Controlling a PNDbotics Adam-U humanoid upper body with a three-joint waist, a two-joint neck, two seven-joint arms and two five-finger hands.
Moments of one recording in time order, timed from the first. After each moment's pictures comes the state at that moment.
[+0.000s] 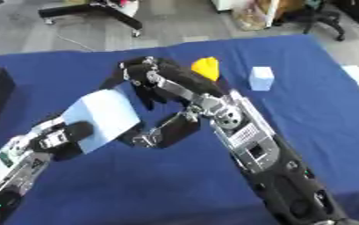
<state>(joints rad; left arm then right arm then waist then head) -0.45 0.40 -0.53 -1.69 0.67 0.07 -0.52 -0.57 -0.21 0.43 -1.79 0.32 -0.35 0.40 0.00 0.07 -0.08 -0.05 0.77</state>
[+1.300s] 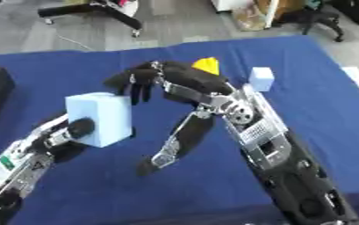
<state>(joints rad) -0.42 0.40 -0.48 -1.62 0.63 0.06 -0.43 -0.56 -0.24 0.38 -1.86 0.35 -0.38 0.54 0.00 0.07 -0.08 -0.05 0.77</state>
